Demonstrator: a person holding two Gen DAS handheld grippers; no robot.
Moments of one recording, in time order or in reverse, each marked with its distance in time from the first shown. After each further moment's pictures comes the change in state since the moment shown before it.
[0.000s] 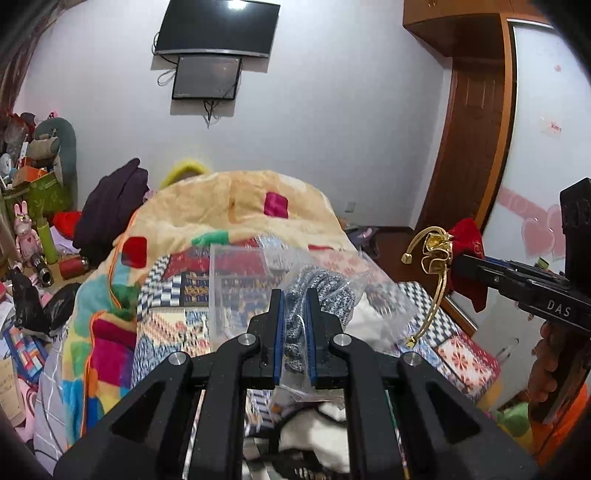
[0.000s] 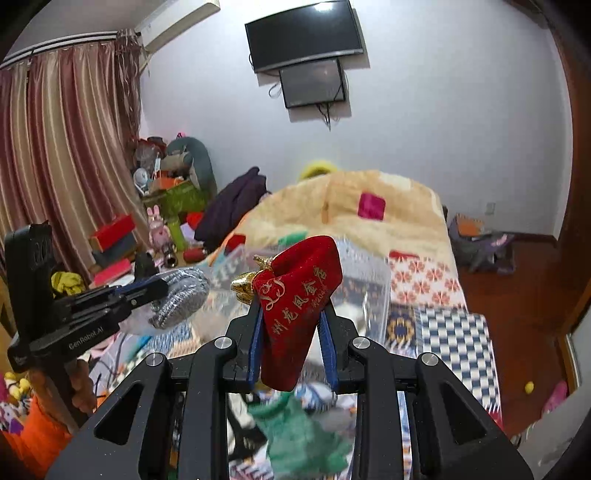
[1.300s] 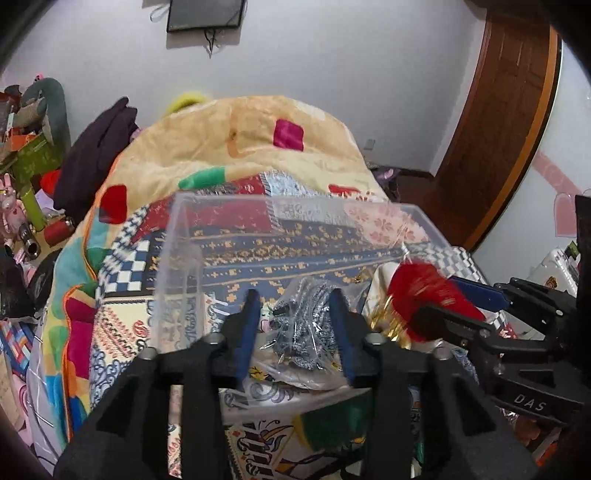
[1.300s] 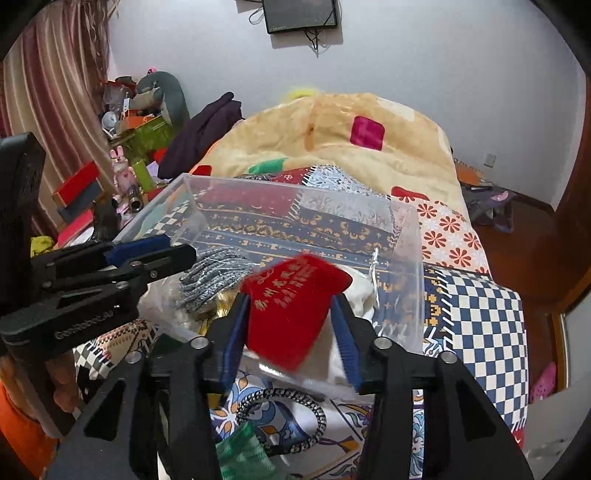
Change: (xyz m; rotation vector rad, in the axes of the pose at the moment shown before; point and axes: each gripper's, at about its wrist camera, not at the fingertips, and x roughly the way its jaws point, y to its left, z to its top) left arm 0.126 0.011 -0.001 -0.016 0.274 0.044; right arm 0.105 -0.019 -0.016 -0.002 0.284 -0.063
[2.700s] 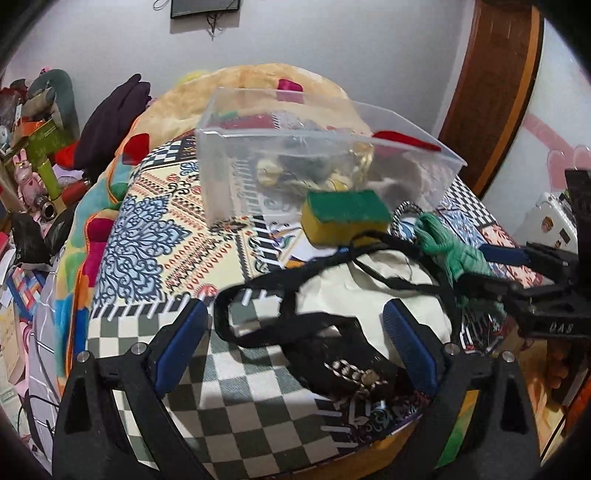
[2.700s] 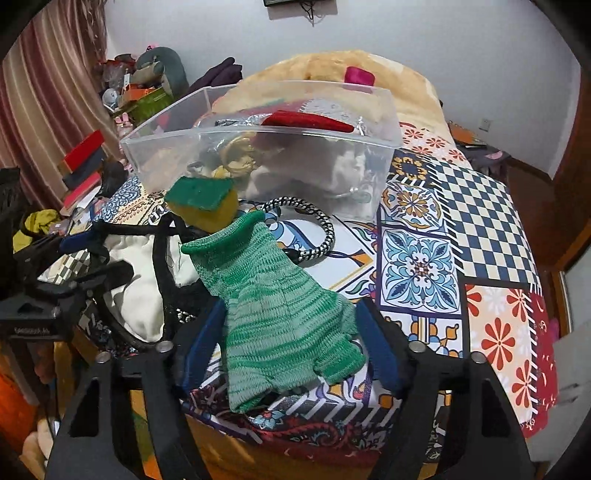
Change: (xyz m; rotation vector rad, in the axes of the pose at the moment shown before) left arm -0.049 0.002 -0.129 0.047 0.091 0.026; right arm -0.024 0.000 -0.106 0.035 0.108 0.009
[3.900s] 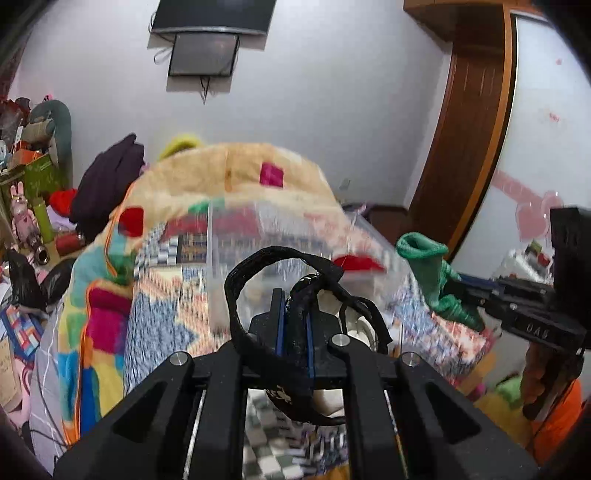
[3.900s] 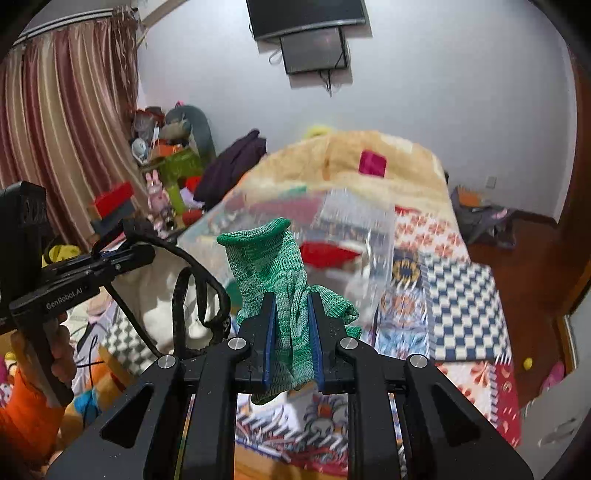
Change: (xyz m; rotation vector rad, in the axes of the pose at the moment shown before) left arm -0.085 0.004 0.057 -0.031 -0.281 -0.100; right arm -0.078 0.013 0.038 -0.043 -0.273 0.056
